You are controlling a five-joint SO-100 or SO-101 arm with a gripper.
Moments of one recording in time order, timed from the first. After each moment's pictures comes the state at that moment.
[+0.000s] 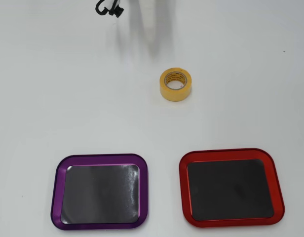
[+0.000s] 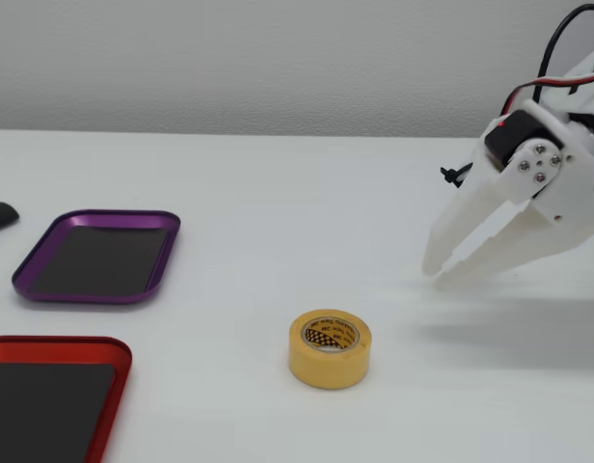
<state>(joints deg) 0.2 187.8 165.1 59.8 -7.7</state>
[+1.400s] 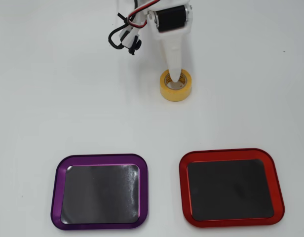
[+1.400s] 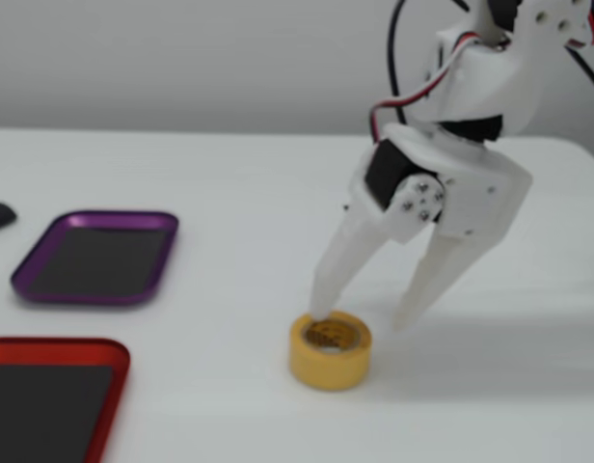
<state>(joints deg) -2.7 111.7 128.2 46.6 -14.1</state>
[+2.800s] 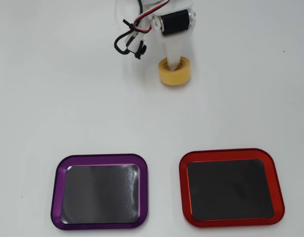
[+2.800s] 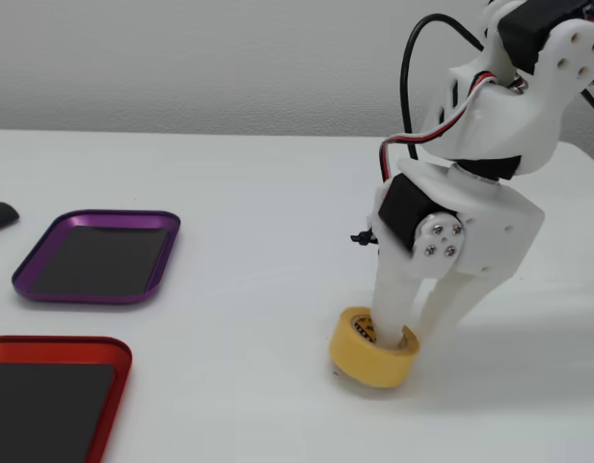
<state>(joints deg) -7.3 112.1 135.5 38.6 -14.3</state>
